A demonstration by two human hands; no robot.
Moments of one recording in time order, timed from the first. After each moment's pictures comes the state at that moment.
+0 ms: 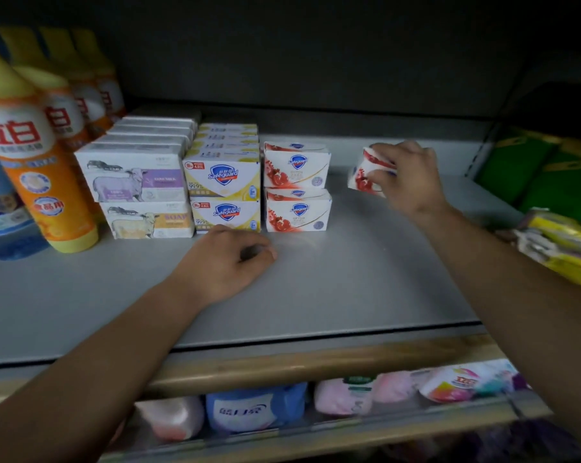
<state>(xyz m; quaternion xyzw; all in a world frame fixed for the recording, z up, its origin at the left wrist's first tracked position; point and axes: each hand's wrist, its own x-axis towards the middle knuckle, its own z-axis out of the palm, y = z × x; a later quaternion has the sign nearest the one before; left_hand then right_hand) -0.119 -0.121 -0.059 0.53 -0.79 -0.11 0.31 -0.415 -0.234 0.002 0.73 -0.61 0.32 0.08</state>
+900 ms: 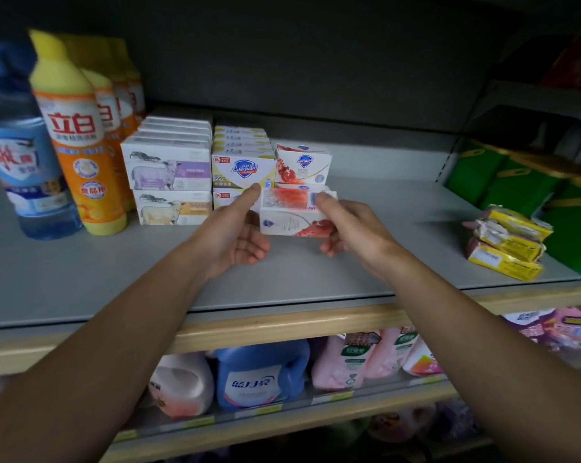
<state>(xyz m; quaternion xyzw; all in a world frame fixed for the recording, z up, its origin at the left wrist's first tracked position) -0.104 -0.100 -0.028 0.48 -0.46 -0.61 0.43 -0.313 -0.092 -0.010 0.64 -0.55 0.40 -0.37</state>
